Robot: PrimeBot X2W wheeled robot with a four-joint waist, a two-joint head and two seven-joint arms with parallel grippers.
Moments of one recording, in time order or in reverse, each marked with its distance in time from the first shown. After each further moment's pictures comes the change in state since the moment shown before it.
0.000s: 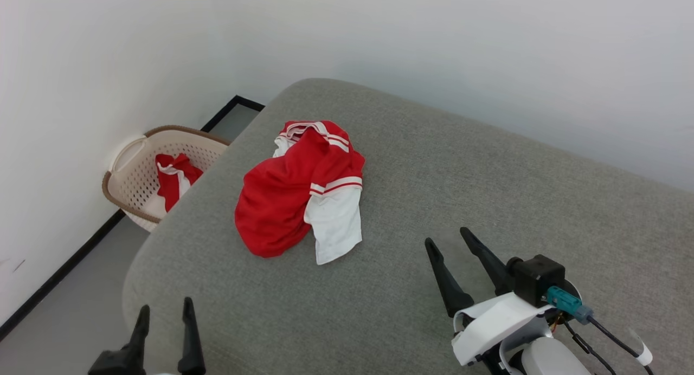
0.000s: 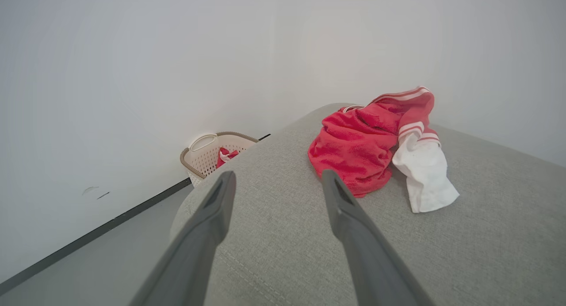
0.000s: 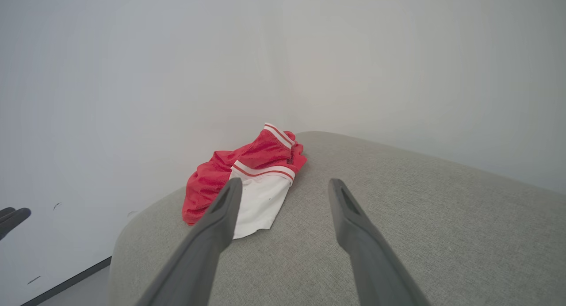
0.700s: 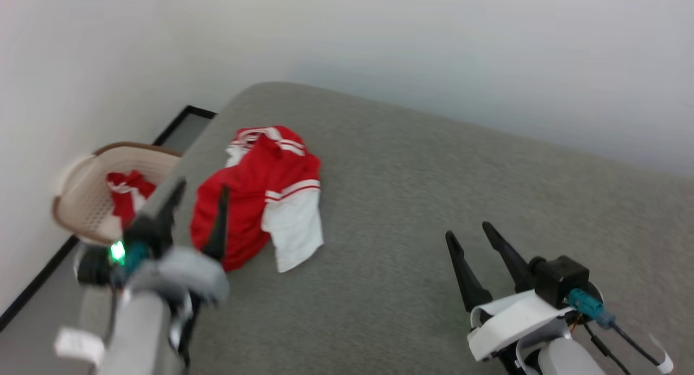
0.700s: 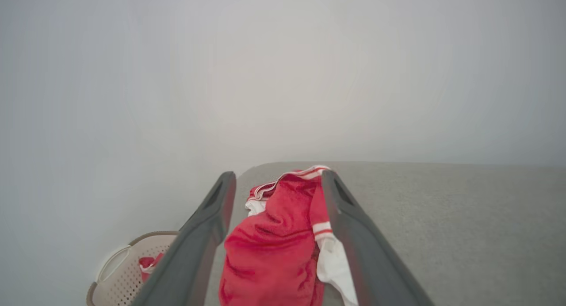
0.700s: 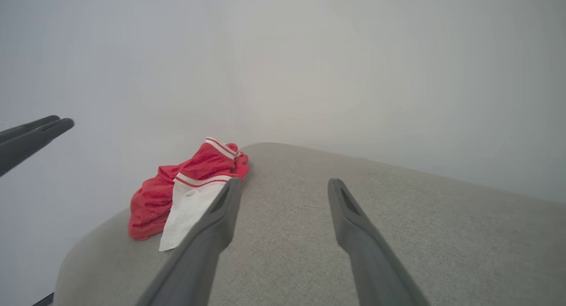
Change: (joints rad) left arm -0.414 0.141 -0.185 0.254 0.053 -0.099 0.000; right arm 0.046 0.000 -0.085 -0.063 -0.046 0.000 0.000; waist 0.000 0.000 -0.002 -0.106
